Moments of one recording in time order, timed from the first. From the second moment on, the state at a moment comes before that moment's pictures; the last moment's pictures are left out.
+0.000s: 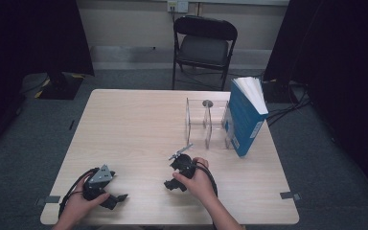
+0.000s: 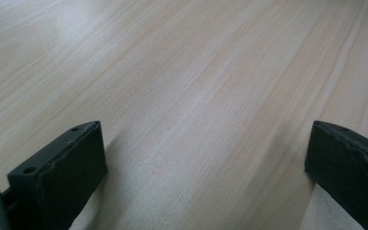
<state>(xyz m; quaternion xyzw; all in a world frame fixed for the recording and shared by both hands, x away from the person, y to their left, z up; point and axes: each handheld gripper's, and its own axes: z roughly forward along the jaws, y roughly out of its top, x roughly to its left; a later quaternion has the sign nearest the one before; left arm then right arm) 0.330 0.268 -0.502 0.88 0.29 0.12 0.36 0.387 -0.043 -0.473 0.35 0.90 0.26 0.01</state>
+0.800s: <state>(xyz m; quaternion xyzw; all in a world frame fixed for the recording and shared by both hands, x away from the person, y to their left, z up) 0.330 0.268 -0.502 0.88 0.29 0.12 0.36 0.361 -0.044 -0.493 0.31 0.88 0.33 0.12</state>
